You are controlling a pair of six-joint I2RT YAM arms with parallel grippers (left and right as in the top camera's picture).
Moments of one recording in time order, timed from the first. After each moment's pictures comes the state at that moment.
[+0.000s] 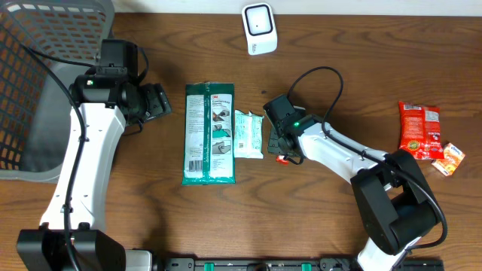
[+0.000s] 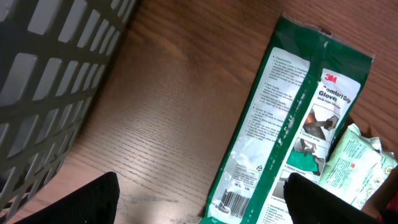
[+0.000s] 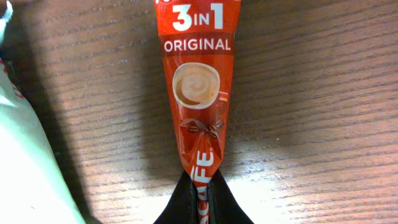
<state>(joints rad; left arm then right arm) -0.02 1.55 1.41 -1.08 -0.03 -0.41 0.55 1.87 1.08 -0.56 0.11 0.72</state>
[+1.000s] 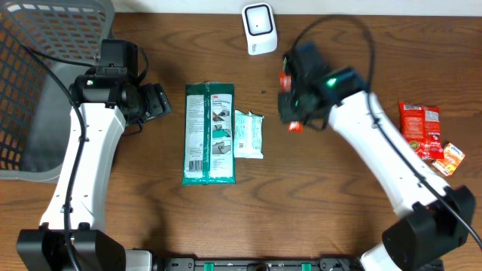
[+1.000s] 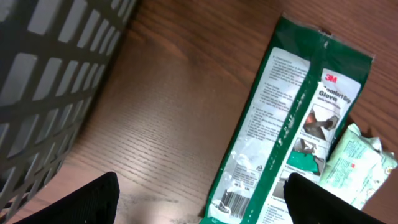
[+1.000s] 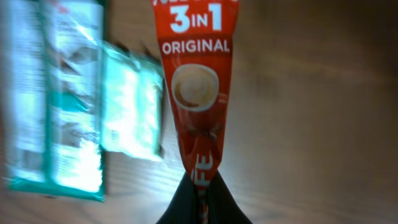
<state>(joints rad) -0.02 1.55 1.41 -1.08 -0.03 -0.41 0.46 1.73 1.61 -1.09 0.01 0.35</state>
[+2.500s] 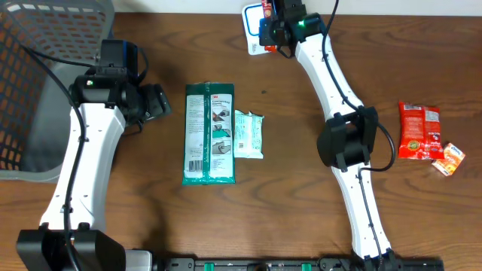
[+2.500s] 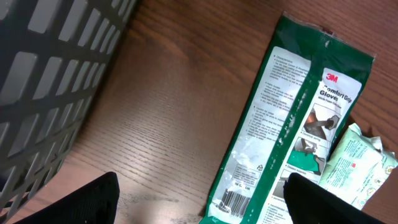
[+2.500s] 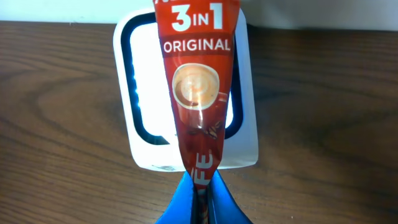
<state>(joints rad) -0.02 1.55 1.41 -1.09 -0.03 -0.41 0.33 2.68 2.67 -0.86 -0.03 0.25</state>
